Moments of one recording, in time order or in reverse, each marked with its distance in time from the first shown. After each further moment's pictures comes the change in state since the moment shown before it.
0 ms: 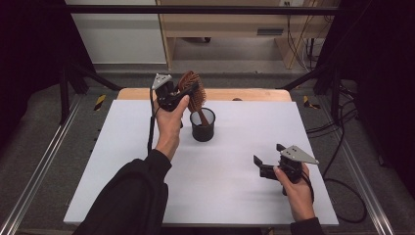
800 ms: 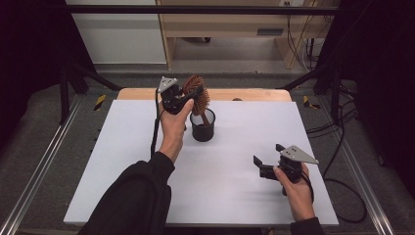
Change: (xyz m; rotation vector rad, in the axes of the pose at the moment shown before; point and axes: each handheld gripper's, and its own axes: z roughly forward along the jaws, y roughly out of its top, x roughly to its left) left arm -0.005 -0.012 0.006 0.027 -0.012 0.014; right arm -0.001 -0.001 0.001 0.007 0.008 -0.005
